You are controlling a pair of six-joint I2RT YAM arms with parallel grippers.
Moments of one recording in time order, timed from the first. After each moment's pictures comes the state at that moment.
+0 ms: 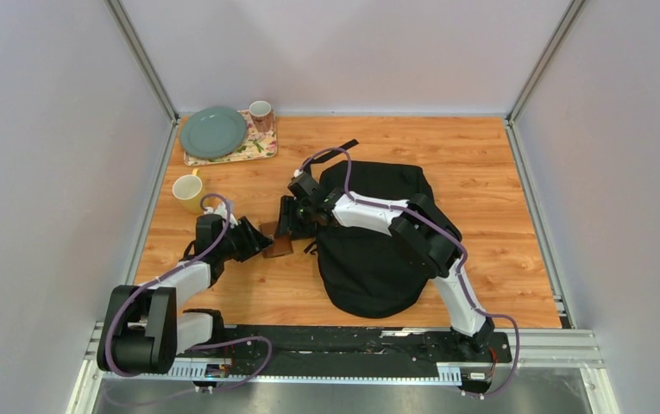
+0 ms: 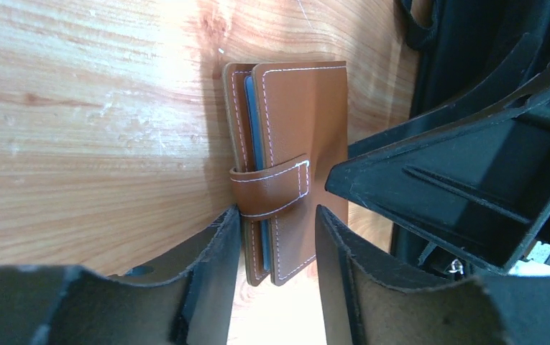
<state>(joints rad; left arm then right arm) -0.06 1.17 0.26 0.22 0.42 -0.63 0.89 2.19 1.59 -0.27 -0.21 0.87</state>
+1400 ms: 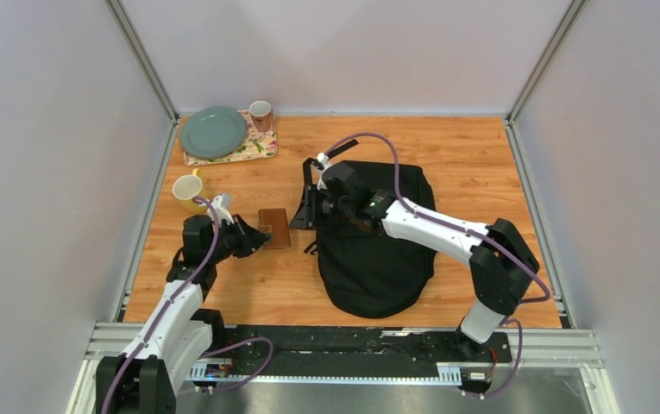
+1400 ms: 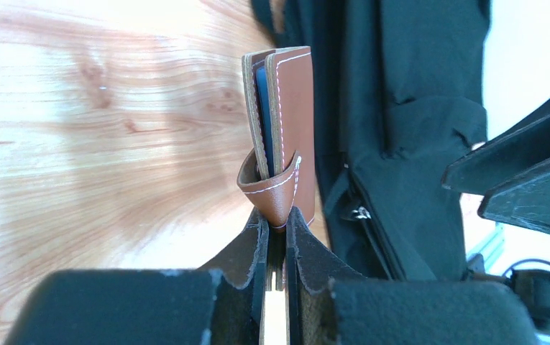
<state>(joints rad) -0.05 0.82 0.29 0.02 0.52 -0.56 0.88 1.73 1.31 -0.19 -0.25 0.83</state>
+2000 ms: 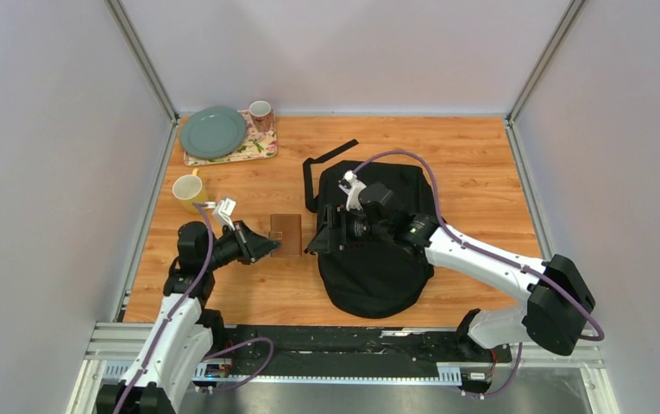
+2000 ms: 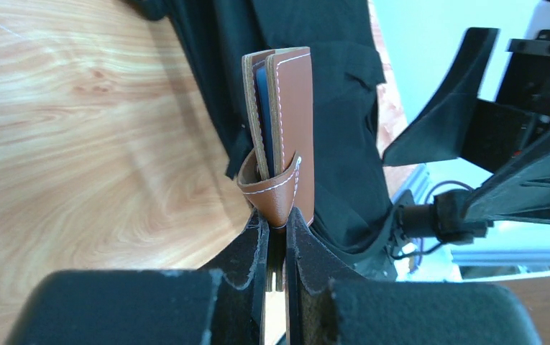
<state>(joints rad) -0.05 0.65 0.27 0.01 0.77 -0.61 0.88 1.35 0.98 -0.19 -0.30 0.77</state>
